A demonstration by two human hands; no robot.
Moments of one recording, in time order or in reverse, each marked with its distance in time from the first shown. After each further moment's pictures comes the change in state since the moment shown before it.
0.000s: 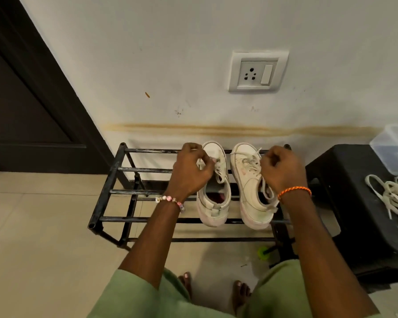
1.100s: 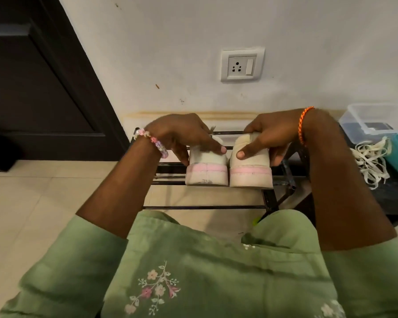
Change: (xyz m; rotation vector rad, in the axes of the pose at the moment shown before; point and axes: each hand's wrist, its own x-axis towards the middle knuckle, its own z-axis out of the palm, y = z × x) left_hand -0.063 0.167 -0.124 0.144 -0.714 -0.389; right_hand -0.048 -0.118 -0.146 -0.317 -1.069 0.043
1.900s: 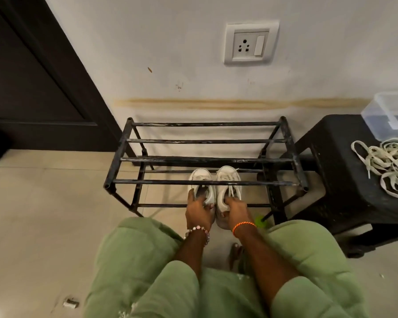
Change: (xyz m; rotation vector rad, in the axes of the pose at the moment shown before) left_hand 0.134 -0.149 0.232 -0.151 0.649 -0.135; right_hand 0.171 0.105 0.238 0.178 0.405 0.023
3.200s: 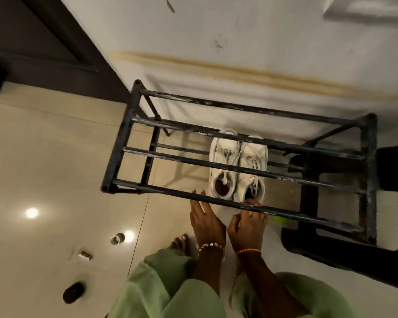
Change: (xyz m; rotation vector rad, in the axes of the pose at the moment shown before) left_hand 0.043 -0.034 0.043 0.181 -0.008 -0.311; right_hand 0.055 -0.005 0.059 -0.190 0.186 0.017
